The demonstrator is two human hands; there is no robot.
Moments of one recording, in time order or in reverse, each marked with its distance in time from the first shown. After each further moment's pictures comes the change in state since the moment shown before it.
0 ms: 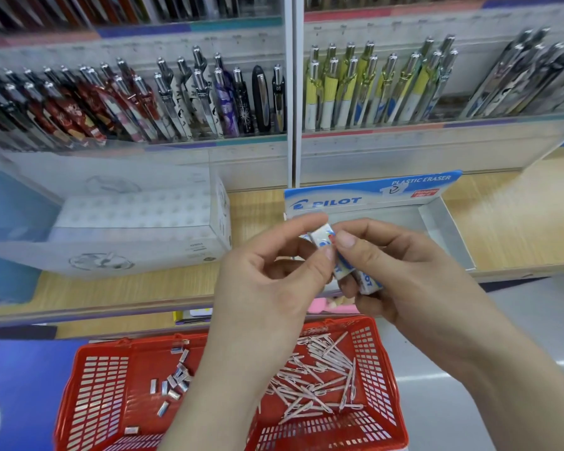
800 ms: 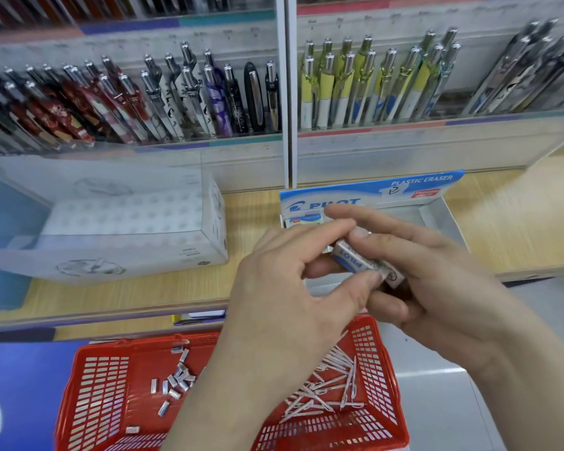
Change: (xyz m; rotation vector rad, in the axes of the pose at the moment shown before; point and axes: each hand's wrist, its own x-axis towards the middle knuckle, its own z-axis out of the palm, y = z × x) left_hand 0.004 -0.001 0.007 0.541 -0.099 0.339; right_hand 0.007 -0.010 -0.011 0.266 -0.042 0.189
